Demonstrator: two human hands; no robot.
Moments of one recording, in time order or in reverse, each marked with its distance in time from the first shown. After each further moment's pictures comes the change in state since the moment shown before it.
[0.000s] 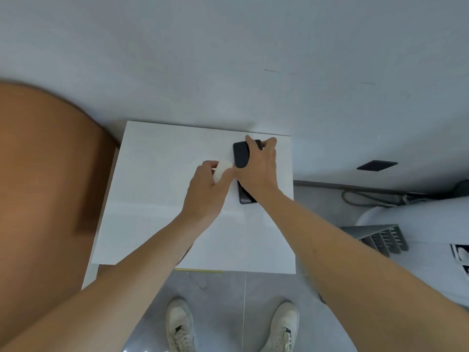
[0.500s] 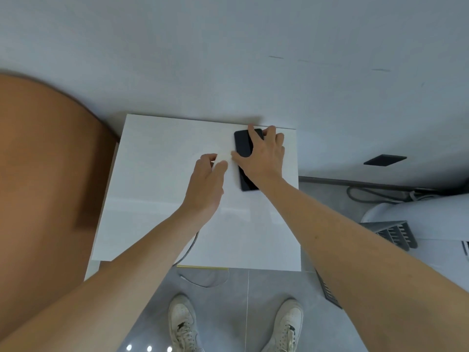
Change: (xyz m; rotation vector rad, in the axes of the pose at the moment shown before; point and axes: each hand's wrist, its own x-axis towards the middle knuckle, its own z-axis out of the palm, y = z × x) left_hand 0.013 -0.013 0.002 -0.201 -0.017 -0.111; right_hand 0.018 0.007 0.007 -0.256 0.054 -0.057
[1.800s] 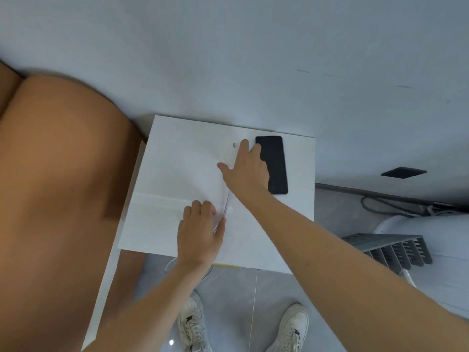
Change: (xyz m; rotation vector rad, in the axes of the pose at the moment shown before) left_hand -0.059 -0.084 -0.038 0.945 0.230 0.302; right_hand -0.039 -0.082 -0.002 0.075 -0.172 0.037
